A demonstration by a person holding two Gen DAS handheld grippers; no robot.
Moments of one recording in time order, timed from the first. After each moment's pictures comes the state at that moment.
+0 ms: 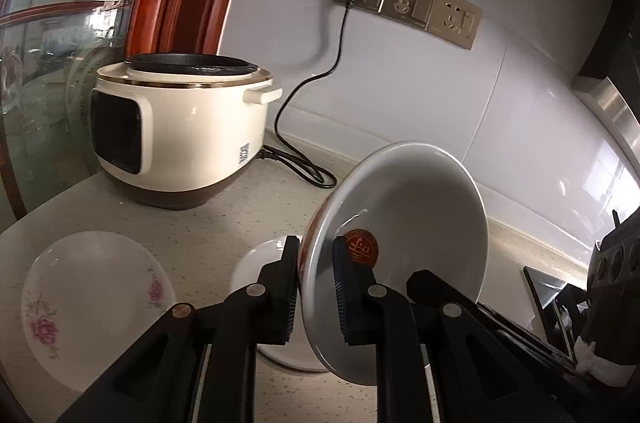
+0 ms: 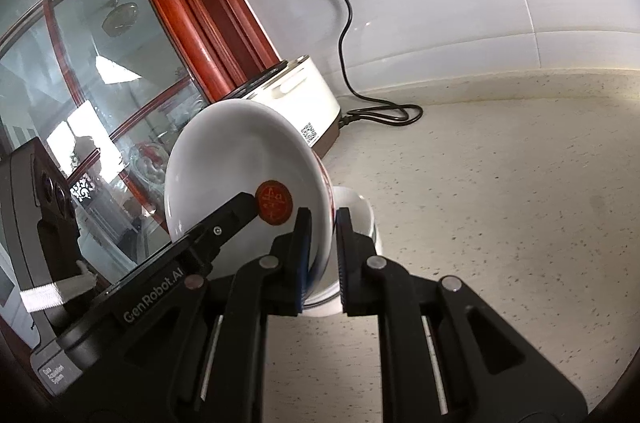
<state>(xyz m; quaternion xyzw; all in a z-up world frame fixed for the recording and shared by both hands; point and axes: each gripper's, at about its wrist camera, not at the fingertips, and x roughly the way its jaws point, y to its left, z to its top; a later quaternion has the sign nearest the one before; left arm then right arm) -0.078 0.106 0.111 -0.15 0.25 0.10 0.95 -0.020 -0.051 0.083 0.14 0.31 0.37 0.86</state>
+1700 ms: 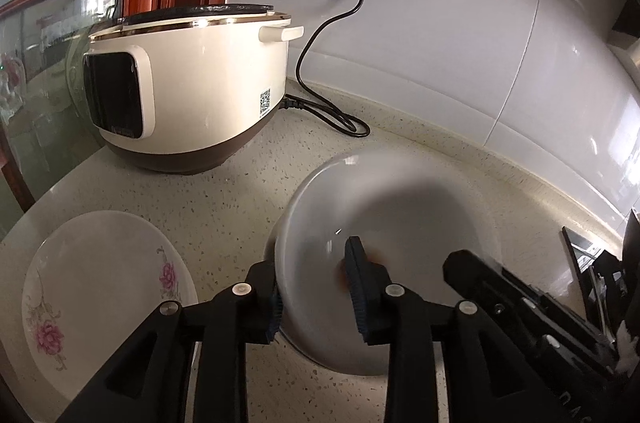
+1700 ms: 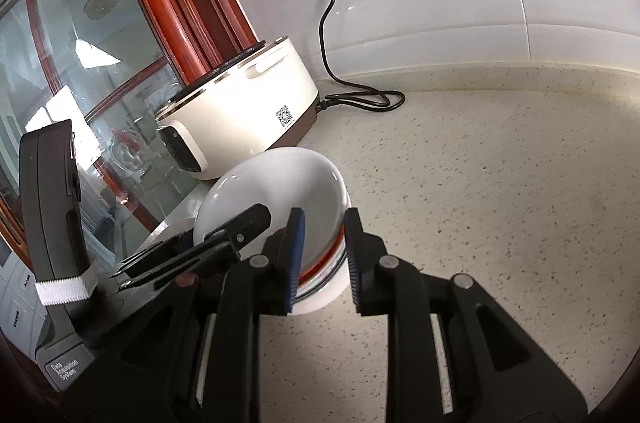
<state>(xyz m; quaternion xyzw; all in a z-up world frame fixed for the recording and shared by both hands) -0.050 0.123 0.078 -0.12 0.33 0.12 0.93 -0.015 -0.042 0.072 0.11 0.33 0.33 0.88</state>
